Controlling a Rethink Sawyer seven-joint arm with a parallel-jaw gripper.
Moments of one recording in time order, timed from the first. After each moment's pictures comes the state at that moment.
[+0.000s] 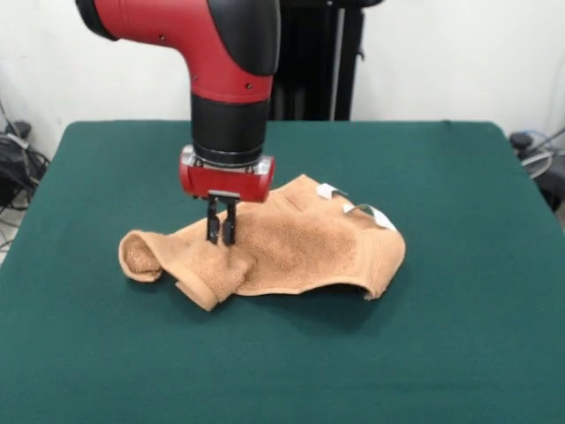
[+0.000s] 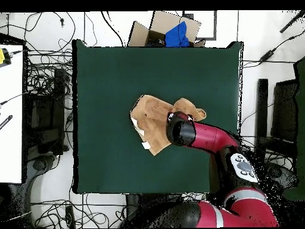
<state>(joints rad) -0.45 -0.50 0.06 1.68 -0.20 0.19 1.57</state>
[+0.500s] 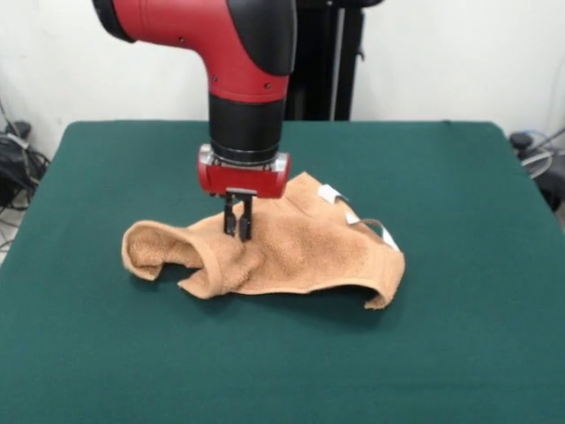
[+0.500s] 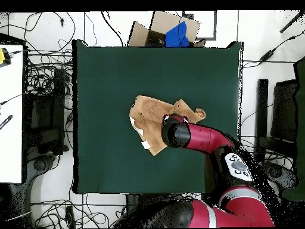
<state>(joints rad) -0.43 -0.50 0.06 1.70 -0.20 0.19 1.57</state>
